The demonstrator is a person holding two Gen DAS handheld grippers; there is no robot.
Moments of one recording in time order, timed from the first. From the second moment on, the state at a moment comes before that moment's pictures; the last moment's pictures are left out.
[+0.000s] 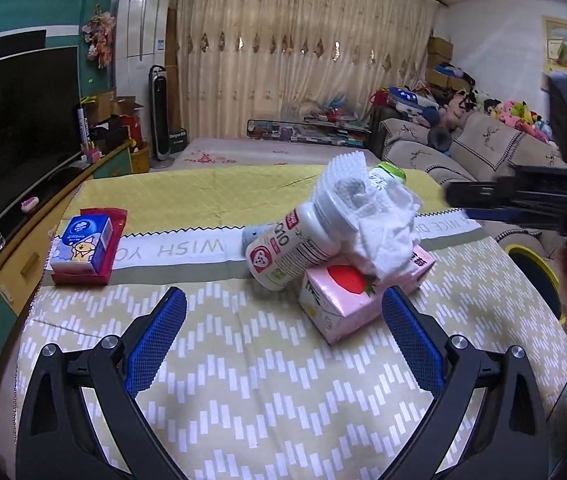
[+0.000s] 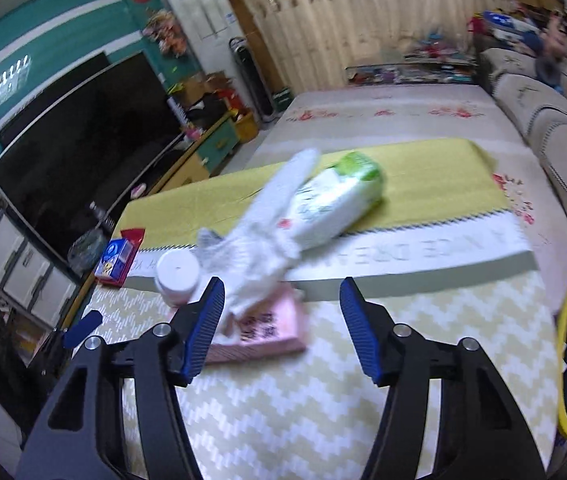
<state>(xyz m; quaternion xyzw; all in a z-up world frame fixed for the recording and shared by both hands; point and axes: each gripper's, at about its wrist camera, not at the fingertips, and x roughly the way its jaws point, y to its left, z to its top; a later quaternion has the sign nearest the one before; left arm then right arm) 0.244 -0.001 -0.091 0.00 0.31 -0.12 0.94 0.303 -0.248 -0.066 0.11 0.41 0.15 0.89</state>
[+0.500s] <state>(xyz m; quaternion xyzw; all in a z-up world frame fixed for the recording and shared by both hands) 0.236 -0.012 -0.088 0.00 0.31 -0.13 0.94 0.317 -0.201 -0.095 0.04 0.43 0.15 0.89</state>
